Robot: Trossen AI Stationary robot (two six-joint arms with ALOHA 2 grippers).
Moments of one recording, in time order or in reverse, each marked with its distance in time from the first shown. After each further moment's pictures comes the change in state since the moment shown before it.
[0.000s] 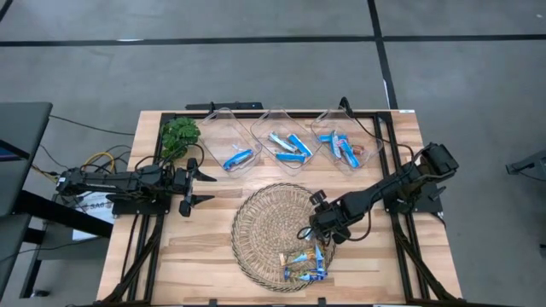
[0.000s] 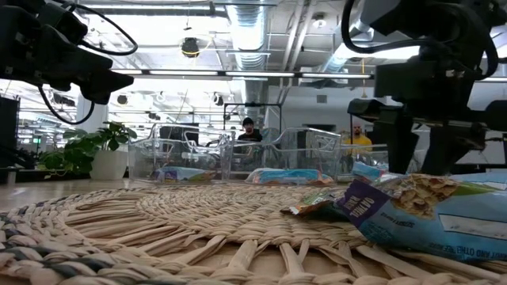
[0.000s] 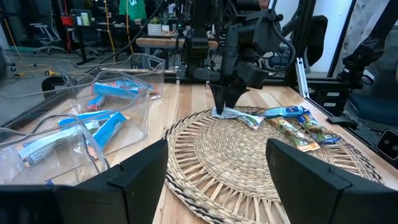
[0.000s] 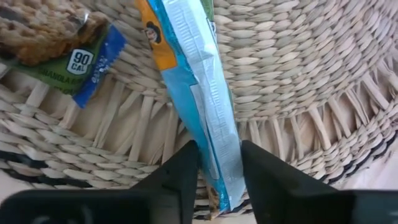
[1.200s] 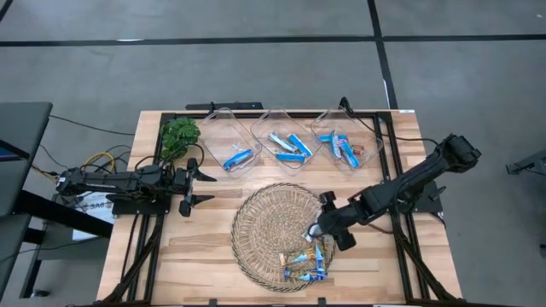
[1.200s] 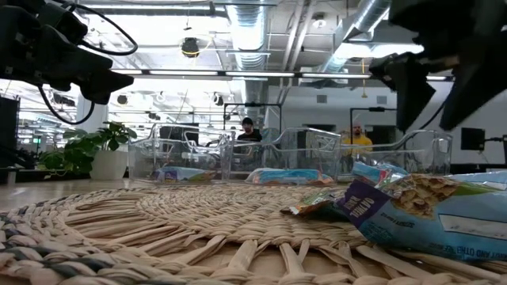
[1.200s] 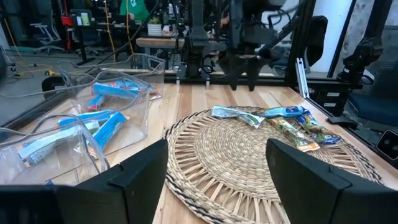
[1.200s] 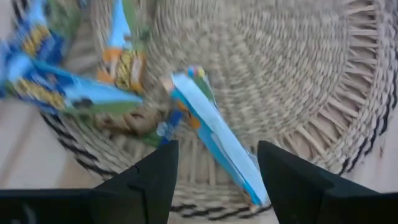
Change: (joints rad) left arm 0.000 0.000 0.000 0.000 0.000 0.000; right arm 0.068 -0.248 -0.037 0.041 -0.061 0.265
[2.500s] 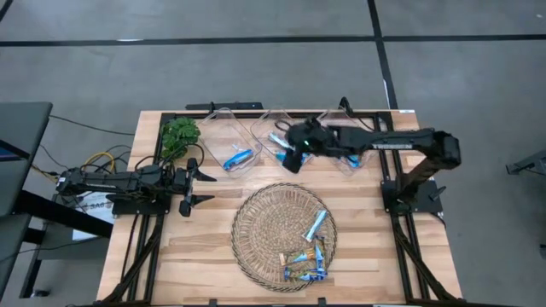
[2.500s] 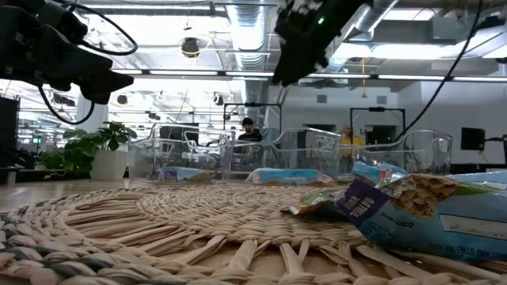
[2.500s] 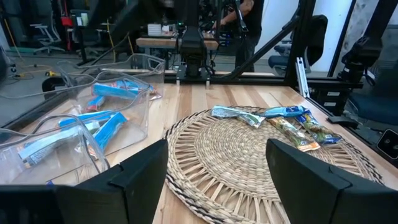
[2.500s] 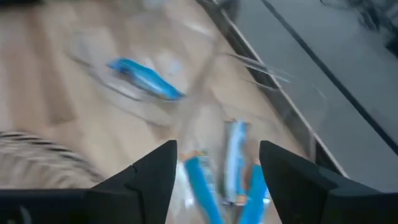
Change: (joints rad) left arm 0.000 0.000 0.000 0.000 0.000 0.004; right arm -0.616 0.151 0.447 0.041 0.194 0.044
